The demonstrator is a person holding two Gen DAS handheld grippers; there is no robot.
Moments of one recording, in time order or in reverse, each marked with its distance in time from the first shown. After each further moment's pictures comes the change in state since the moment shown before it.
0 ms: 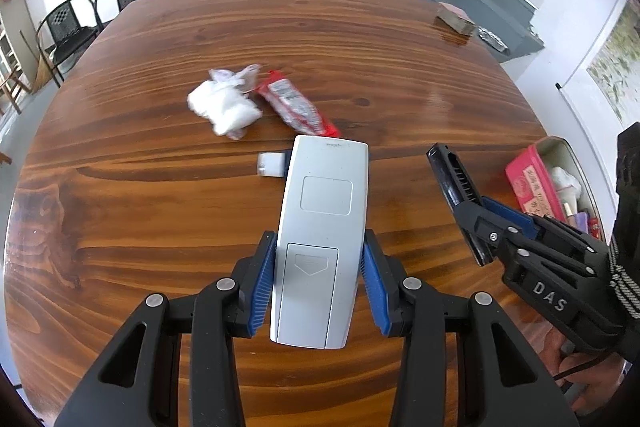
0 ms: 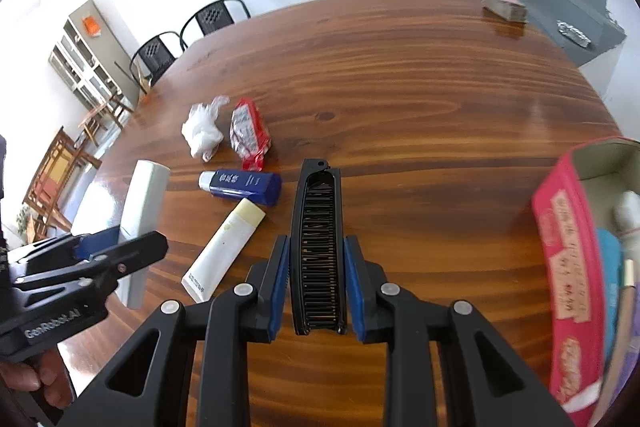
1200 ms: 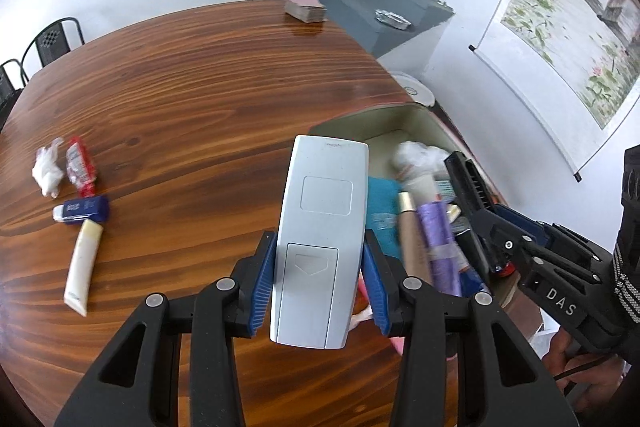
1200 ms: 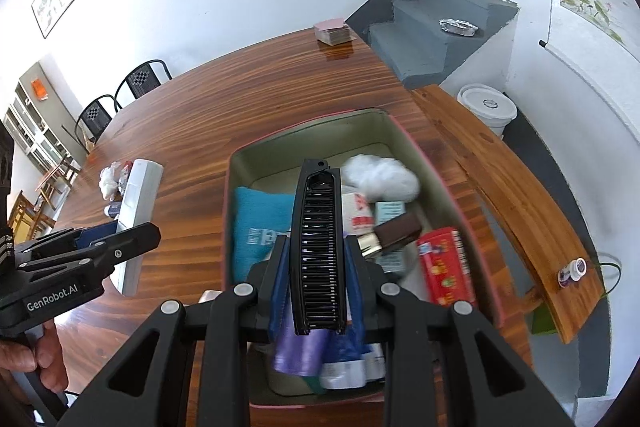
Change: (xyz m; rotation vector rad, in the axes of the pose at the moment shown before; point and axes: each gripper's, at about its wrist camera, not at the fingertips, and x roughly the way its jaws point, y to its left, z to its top) left arm 0.000 -0.230 -0.009 0.201 -0.045 -0.159; right arm -0.143 -0.185 -0.051 0.156 -0.135 -0.182
